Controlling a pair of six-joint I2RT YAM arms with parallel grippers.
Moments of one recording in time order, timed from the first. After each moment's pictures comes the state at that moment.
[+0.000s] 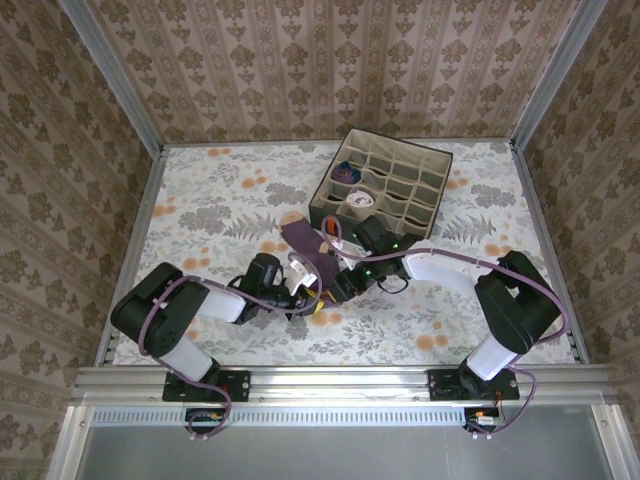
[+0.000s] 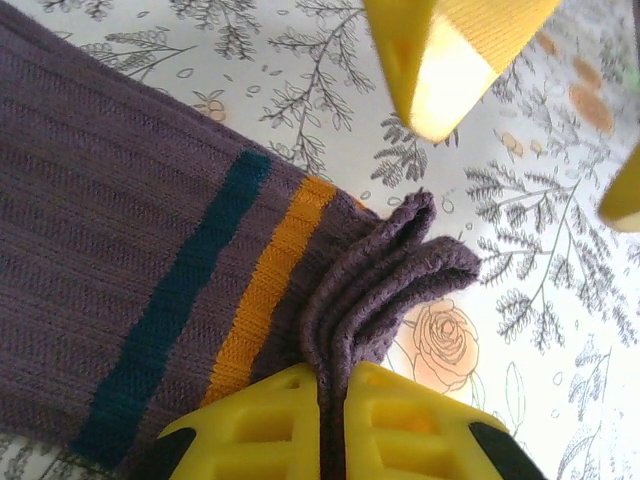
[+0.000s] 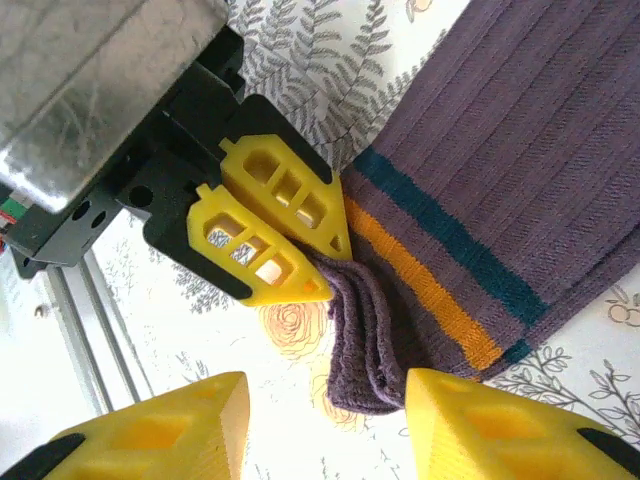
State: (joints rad) left arm -0.64 1.58 0.35 0.49 0.71 -0.04; right arm 0.66 1.62 0.95 -0.42 -0.54 0.07
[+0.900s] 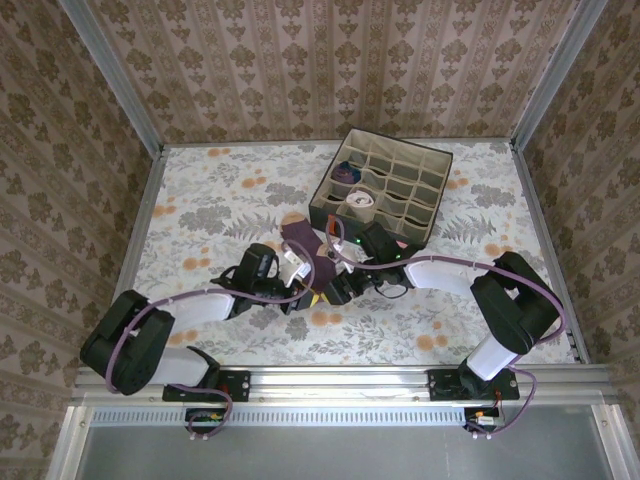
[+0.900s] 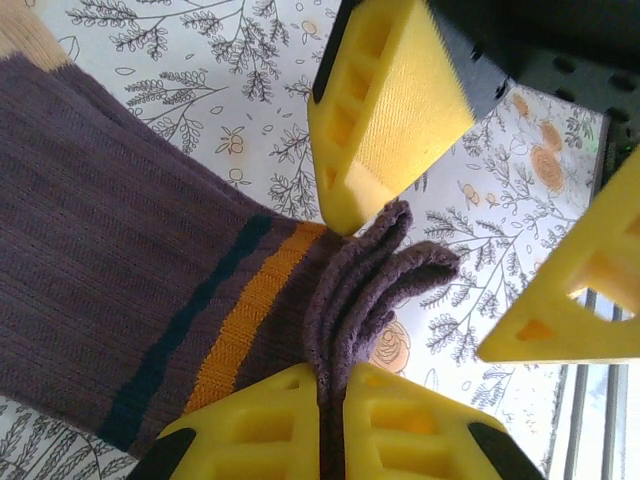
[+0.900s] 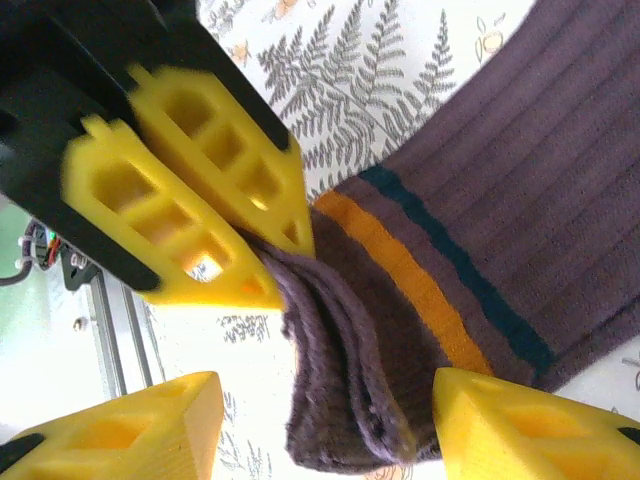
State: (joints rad) left arm -0.63 1.31 0.44 0.08 0.67 -0.09; right arm 0.66 1.62 0.82 -0.16 -0.66 0.11
